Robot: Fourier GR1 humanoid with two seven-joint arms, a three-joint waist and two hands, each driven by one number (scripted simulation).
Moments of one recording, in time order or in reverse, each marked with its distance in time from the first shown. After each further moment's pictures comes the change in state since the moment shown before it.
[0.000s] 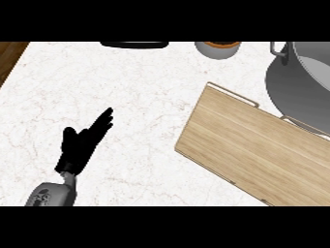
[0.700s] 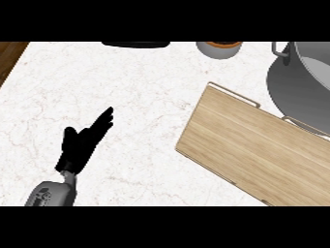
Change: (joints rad) left arm -0.008 0.001 0.005 0.014 -0.007 -0.015 -0.014; right arm -0.222 0.164 0.251 0.049 0.331 -0.271 0.187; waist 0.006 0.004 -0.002
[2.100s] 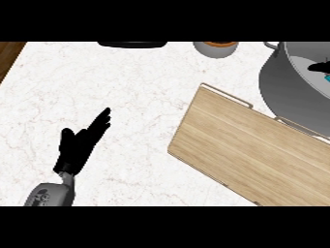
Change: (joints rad) left arm 0.010 -0.003 0.016 0.002 -0.007 0.004 -0.013; right arm -0.192 0.152 -0.306 0.203 -0.245 0.059 0.188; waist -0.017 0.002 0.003
